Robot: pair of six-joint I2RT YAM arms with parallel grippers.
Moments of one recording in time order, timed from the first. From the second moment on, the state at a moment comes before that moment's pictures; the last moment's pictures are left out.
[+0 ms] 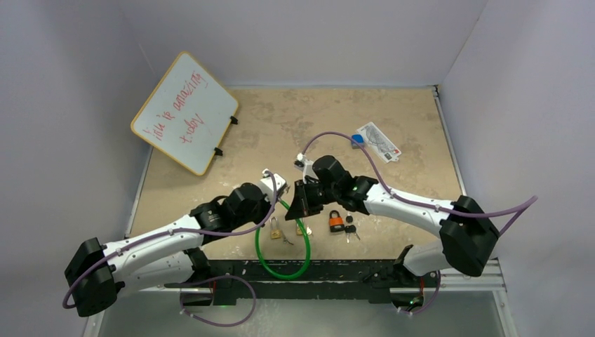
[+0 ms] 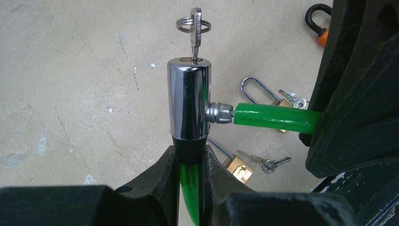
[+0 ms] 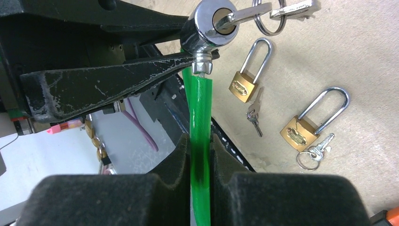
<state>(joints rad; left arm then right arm) -0.94 0.95 0.53 -0.24 -0.16 -0.15 0.87 1.40 0.86 -0.18 -0.48 0.71</state>
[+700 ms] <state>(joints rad) -0.98 0.97 0.58 -0.31 -0.14 -0.14 0.87 1.15 0.76 -0.14 -0.36 0.82</state>
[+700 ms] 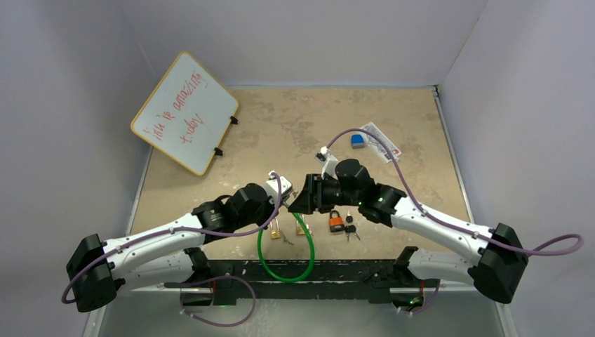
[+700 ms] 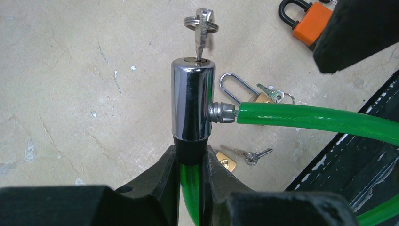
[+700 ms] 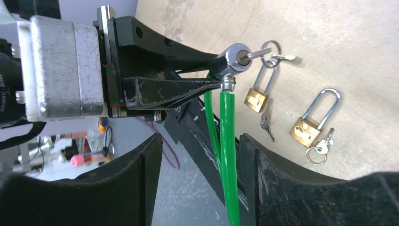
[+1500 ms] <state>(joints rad) -0.98 0.97 0.59 -0.30 -0.13 -0.13 0.75 1.29 0.85 -0.12 -0.31 0.98</state>
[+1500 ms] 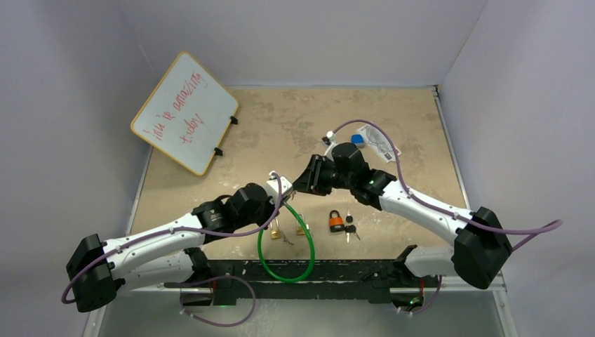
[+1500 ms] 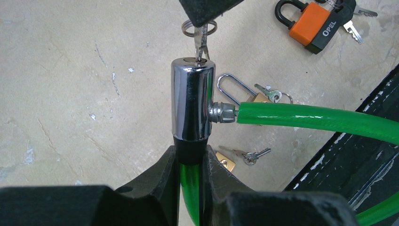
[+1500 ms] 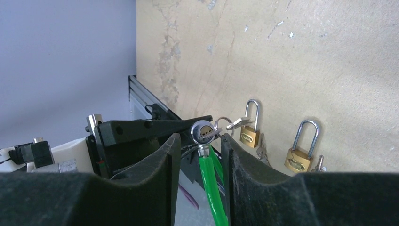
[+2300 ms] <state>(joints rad) -0.98 0.96 0.59 -0.31 -0.13 -0.13 0.75 1.37 0.87 -0.11 -0.41 0.97</state>
